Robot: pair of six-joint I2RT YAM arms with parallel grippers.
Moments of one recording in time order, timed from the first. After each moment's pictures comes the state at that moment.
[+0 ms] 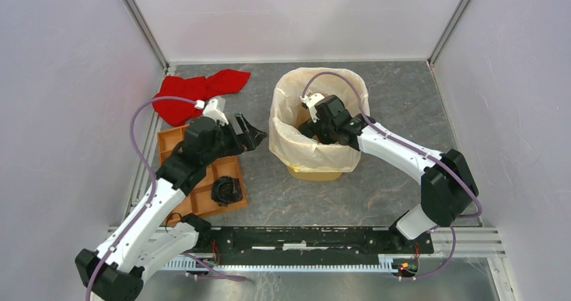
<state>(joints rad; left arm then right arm) -0.48 0.87 0.81 -0.38 0.10 -0.68 0.67 1.55 1.15 -0.47 0.12 0.00</state>
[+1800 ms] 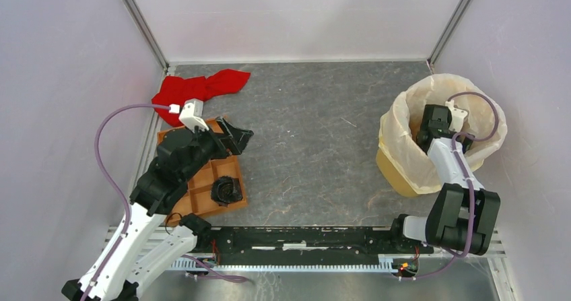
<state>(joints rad) -0.51 0.66 0.89 -0.50 -0.04 -0.63 -0.23 1.29 0.82 -0.53 0.71 0.20</state>
